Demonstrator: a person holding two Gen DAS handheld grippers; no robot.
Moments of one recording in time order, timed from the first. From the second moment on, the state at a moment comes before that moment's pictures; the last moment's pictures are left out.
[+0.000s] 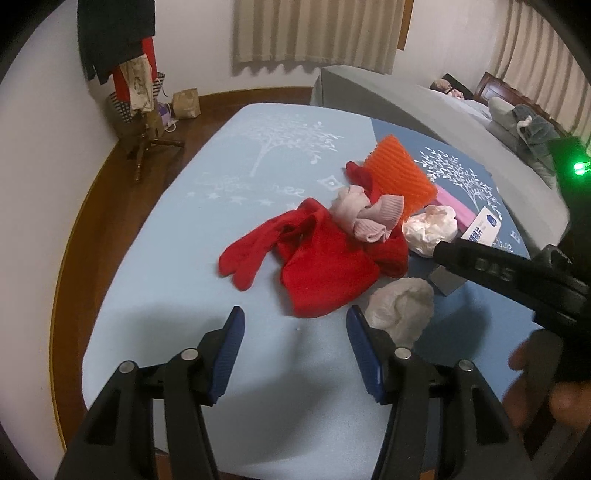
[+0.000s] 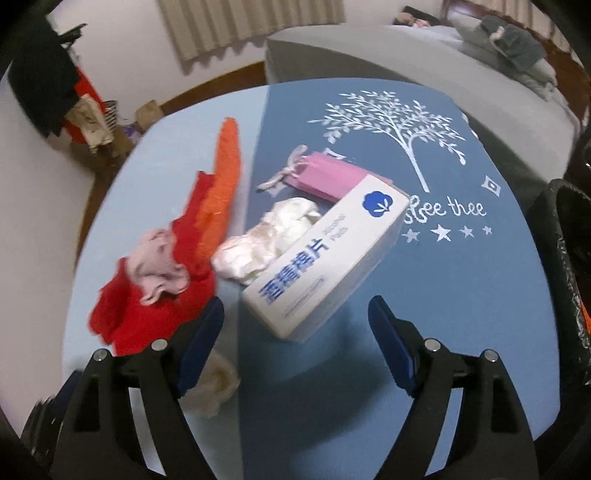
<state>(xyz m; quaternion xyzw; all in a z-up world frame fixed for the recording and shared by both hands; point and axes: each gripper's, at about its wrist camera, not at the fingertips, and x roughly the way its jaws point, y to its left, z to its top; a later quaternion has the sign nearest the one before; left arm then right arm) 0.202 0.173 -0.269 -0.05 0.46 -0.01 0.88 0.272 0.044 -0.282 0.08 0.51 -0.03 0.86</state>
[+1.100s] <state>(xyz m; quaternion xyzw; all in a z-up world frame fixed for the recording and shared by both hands) 0.215 0.102 -0.262 -0.04 0.48 -0.04 0.88 0.207 -0.056 -0.263 0.08 0.51 0.03 0.85</state>
